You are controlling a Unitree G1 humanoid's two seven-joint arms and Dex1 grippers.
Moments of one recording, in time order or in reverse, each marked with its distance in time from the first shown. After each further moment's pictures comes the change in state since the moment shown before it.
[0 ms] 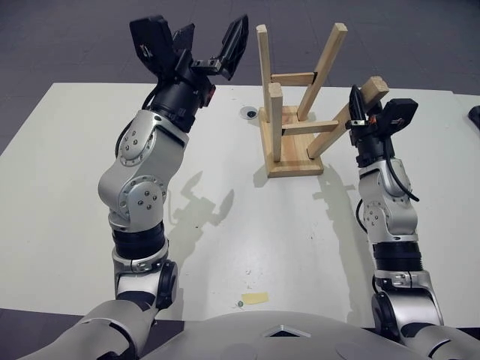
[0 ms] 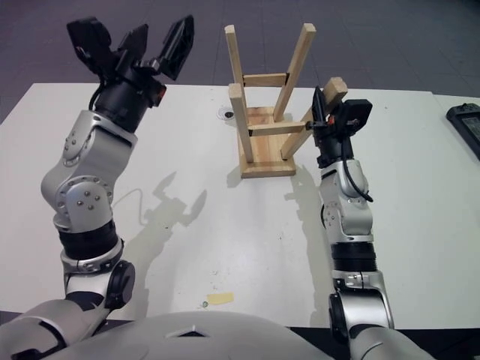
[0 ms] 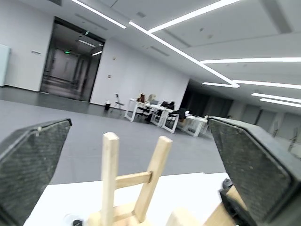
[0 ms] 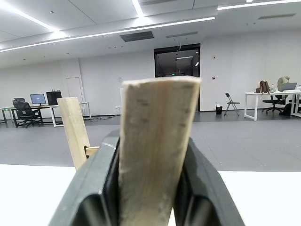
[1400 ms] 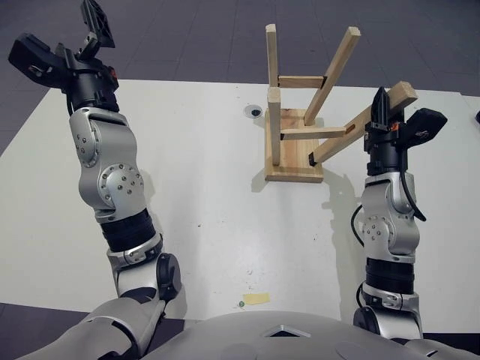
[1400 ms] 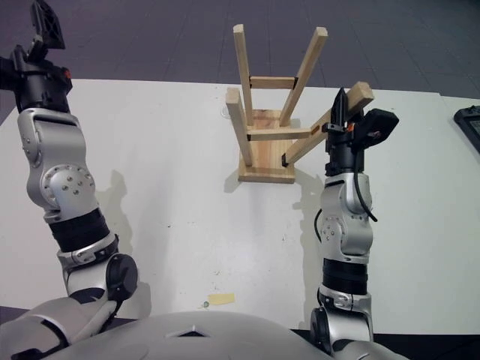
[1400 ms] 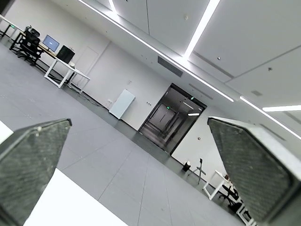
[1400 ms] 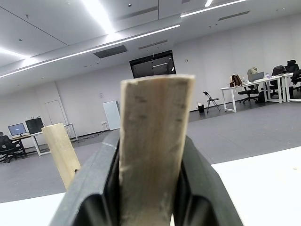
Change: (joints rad) left arm 0.009 -0.022 0.258 0.189 0.153 -0.347 0.265; right arm 0.118 0.164 -0.130 -0.239 -0.035 0.068 -0.103
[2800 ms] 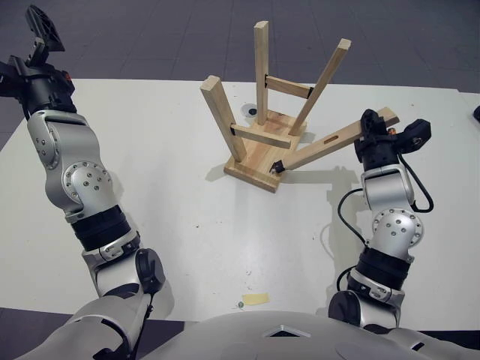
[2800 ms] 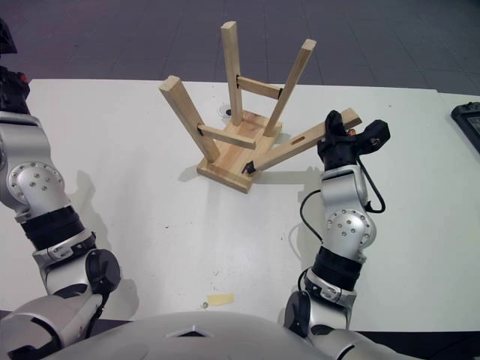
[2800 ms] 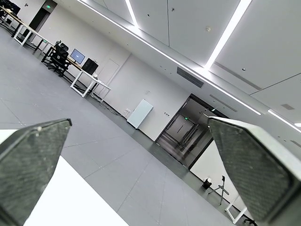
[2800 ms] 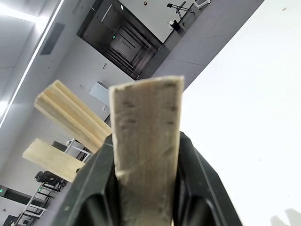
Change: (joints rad) left arm -0.020 0.125 0.151 0.117 -0.041 -0.051 -0.011; right arm -0.113 0.197 -0.233 -0.102 0.476 0.481 -0.350
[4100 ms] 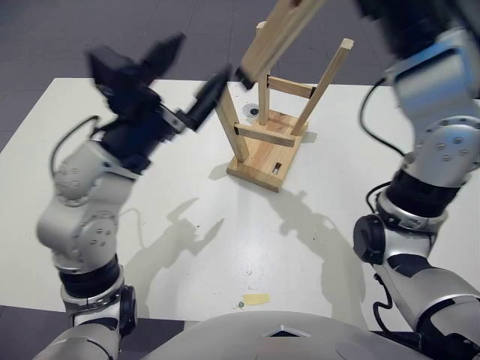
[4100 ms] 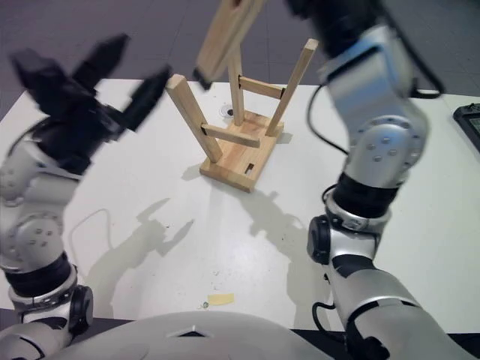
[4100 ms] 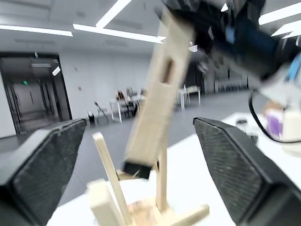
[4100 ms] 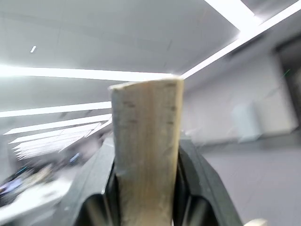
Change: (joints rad) left arm 0.232 0.166 -0.176 -0.536 -0.206 0.347 -0.636; right arm -0.570 -0.315 0.061 -0.059 0.128 0.119 0.357
